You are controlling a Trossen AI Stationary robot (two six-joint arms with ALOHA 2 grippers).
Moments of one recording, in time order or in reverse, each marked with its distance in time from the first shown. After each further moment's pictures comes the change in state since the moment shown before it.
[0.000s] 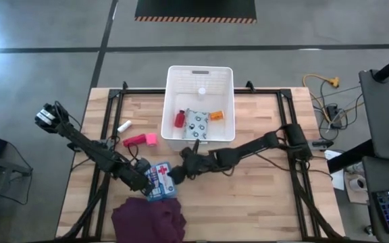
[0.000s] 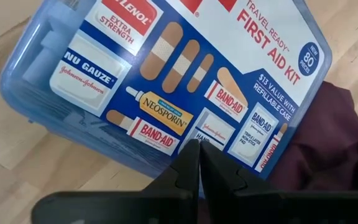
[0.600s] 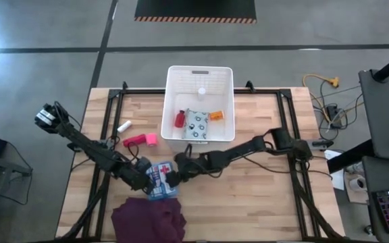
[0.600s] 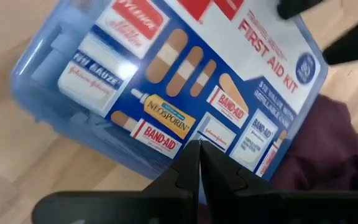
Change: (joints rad) left arm 0.019 0.001 0.000 0.005 -0.041 0.005; right arm -0.008 0.180 0.128 -0.100 -0.180 0.083
